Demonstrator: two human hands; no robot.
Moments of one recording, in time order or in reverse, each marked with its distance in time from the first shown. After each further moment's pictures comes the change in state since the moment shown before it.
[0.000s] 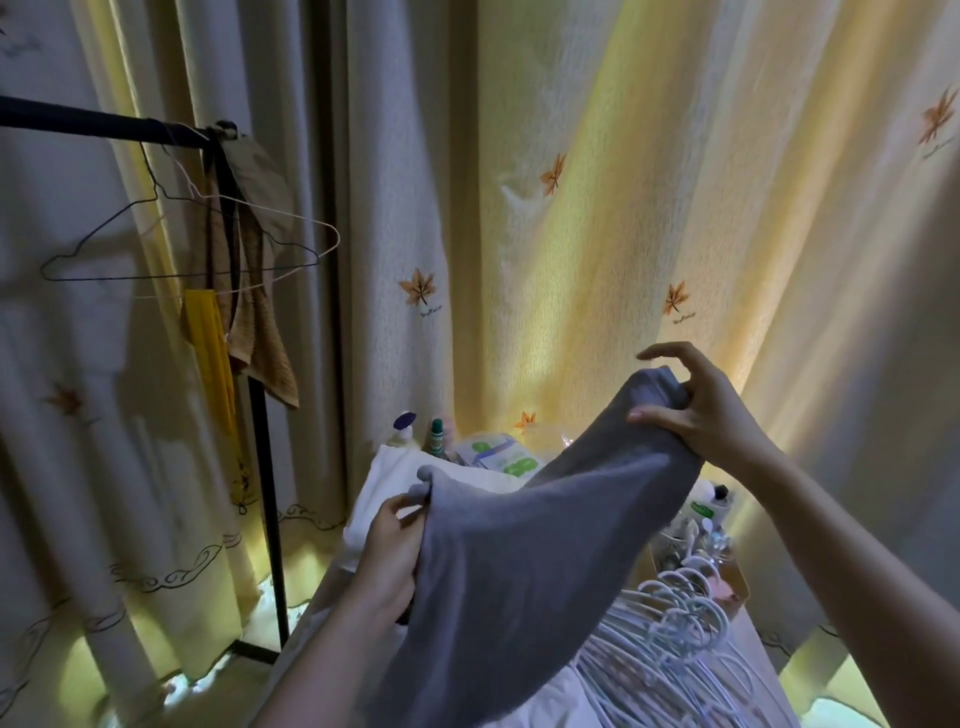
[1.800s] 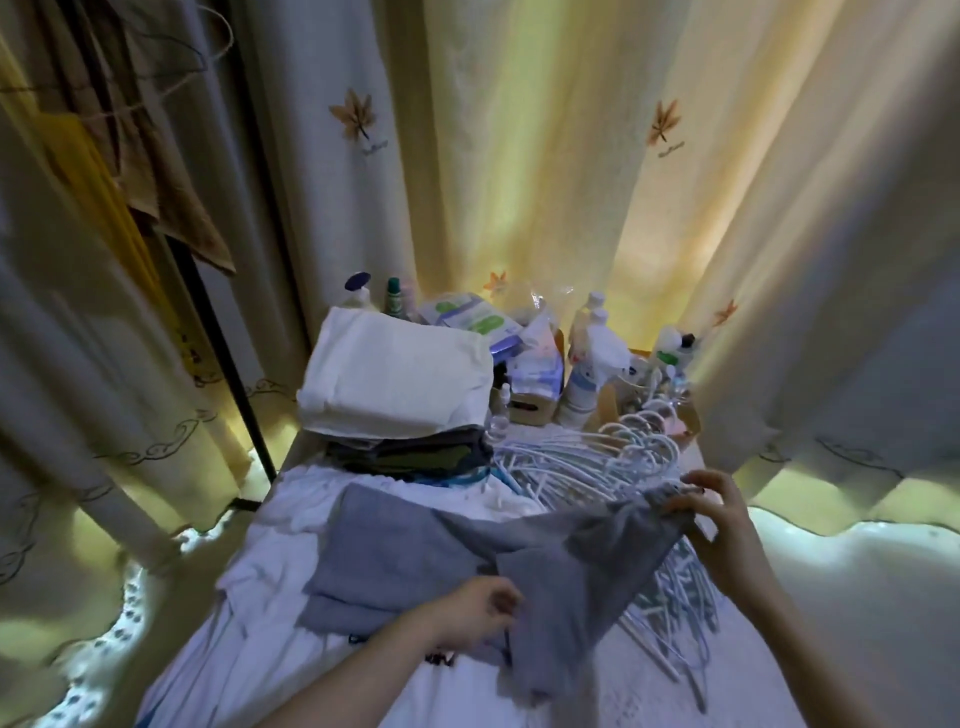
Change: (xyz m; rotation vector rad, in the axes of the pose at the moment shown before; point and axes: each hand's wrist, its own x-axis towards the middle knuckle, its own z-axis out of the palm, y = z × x) left_hand -0.058 -0.235 0.004 0.992 -0.870 -0.181; right_hand -0.243 0.198 0.047 -0.422 0.027 0.197
